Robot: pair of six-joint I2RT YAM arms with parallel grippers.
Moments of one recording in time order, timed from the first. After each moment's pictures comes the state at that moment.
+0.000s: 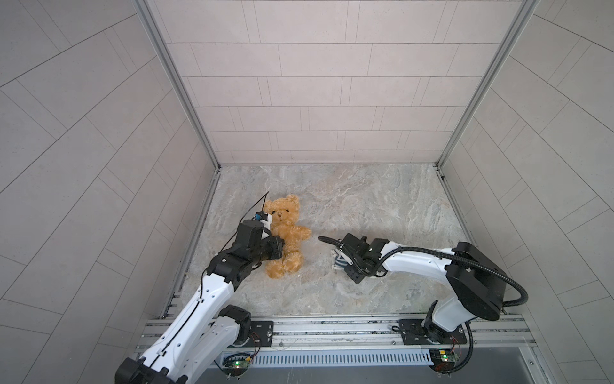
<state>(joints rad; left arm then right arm) -0.33 0.83 0.63 -0.56 0.21 -0.48 0.86 1.58 0.86 -0.60 0.09 0.16</state>
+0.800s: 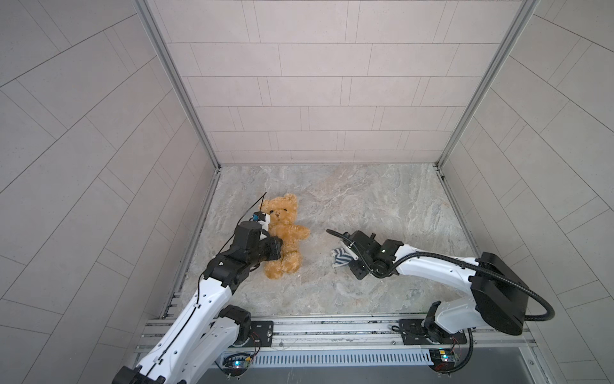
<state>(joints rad) -0.33 0.77 0.64 -0.58 0.19 -0.47 0.82 1.39 0.80 -0.54 0.11 0.23</state>
